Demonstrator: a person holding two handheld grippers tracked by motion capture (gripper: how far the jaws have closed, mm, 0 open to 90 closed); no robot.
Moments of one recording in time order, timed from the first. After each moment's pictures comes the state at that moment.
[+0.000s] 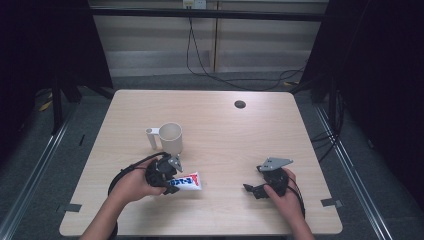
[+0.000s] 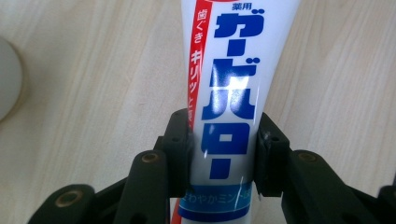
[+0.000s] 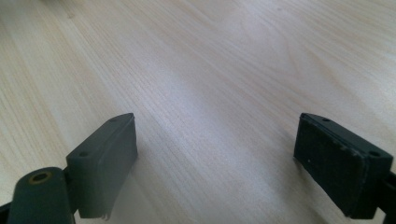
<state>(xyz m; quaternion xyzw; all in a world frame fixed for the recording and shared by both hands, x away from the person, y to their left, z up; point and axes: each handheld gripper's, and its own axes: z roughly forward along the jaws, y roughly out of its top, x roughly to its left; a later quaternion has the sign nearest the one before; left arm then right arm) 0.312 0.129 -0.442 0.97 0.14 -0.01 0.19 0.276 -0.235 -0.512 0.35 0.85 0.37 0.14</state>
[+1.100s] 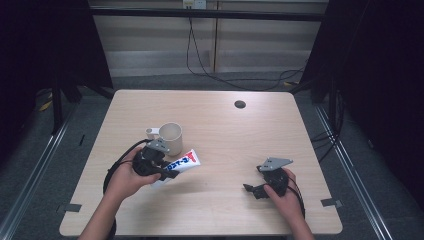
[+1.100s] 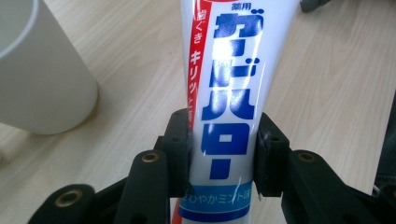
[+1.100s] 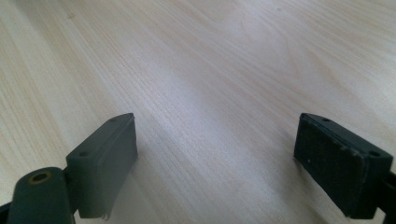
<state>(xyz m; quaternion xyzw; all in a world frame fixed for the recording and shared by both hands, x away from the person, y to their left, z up) 0.323 0.158 -0.417 0.91 0.24 0.01 0.34 0.276 -0.235 -0.512 0.35 0.85 0.37 0.14</state>
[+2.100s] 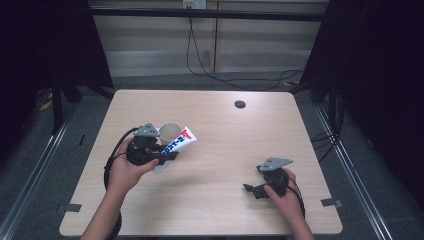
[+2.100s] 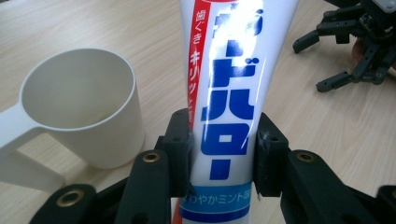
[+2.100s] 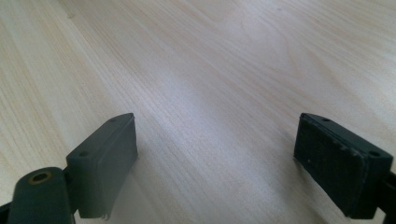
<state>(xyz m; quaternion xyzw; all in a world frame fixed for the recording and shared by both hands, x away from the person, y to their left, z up) 0.333 0.166 -0.390 0.86 0.29 0.07 0.41 0.276 -0.235 -0.512 0.35 0.85 0.37 0.14</state>
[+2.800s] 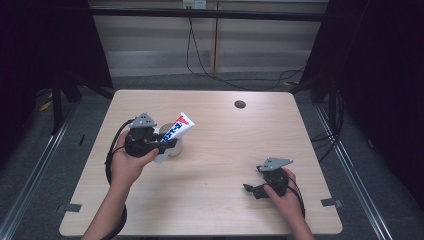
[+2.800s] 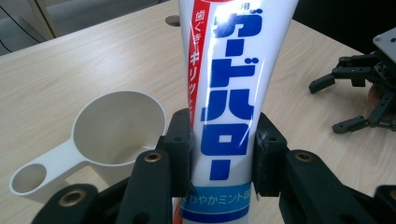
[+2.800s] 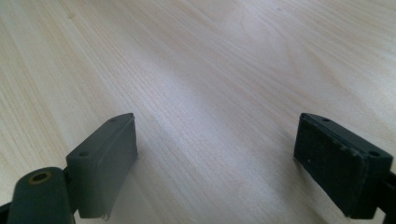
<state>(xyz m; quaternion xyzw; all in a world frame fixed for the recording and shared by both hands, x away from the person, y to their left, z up) 0.341 0.166 -0.372 0.83 0.32 0.11 0.45 0.276 -0.235 -0.512 0.35 0.85 0.37 0.14</state>
